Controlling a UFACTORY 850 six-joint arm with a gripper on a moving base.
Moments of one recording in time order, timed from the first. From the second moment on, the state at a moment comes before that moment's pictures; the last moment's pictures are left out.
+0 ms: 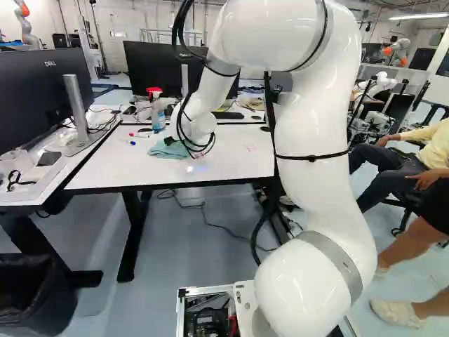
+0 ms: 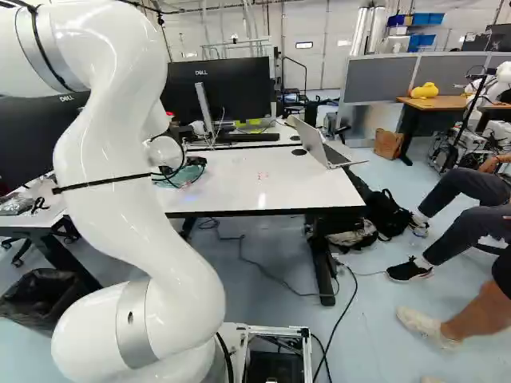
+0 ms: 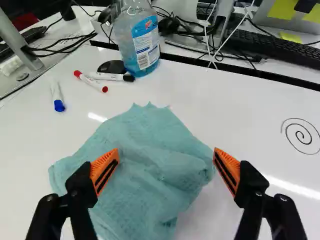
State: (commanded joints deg) arm 23.0 -26.2 -56.5 1.7 23.3 0.0
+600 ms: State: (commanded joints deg) arm 23.0 -26.2 -56.5 1.7 23.3 0.0
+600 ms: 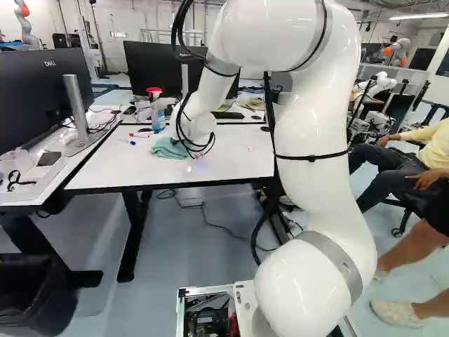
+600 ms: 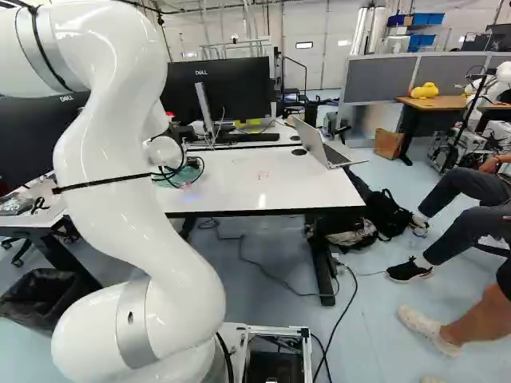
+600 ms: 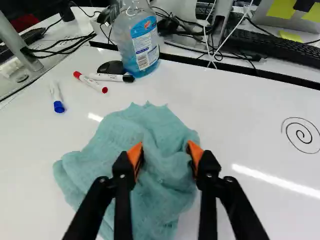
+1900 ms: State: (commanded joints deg) arm 22.8 -21.7 -55.9 1.7 23.3 0.0
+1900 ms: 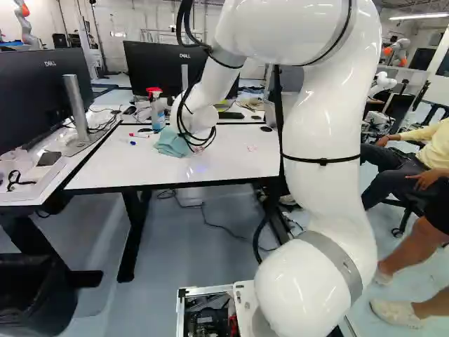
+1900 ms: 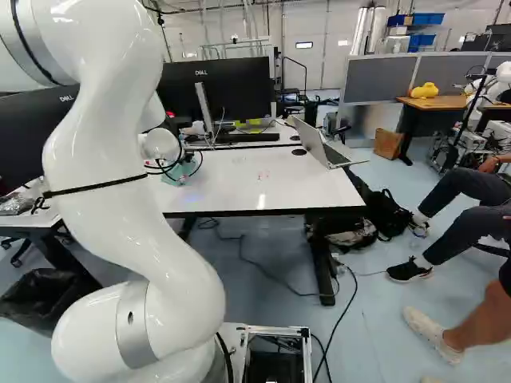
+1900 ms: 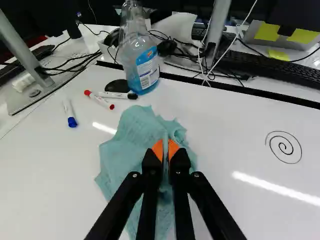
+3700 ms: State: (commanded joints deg) arm 10.7 -20.9 -62.4 1.7 23.3 0.0
